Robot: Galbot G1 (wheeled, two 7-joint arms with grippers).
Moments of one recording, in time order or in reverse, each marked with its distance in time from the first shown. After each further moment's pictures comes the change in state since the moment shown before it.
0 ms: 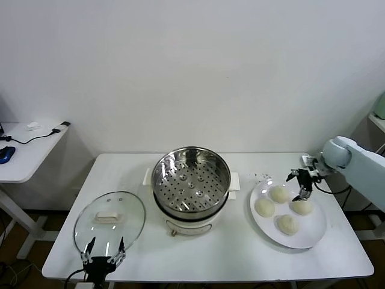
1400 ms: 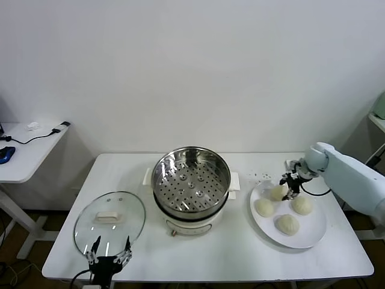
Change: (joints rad) left arm 0.028 -0.054 0.029 -0.055 0.060 -0.010 0.005; right arm -0.005 0.051 0.056 -0.049 -0.040 0.029 0.013
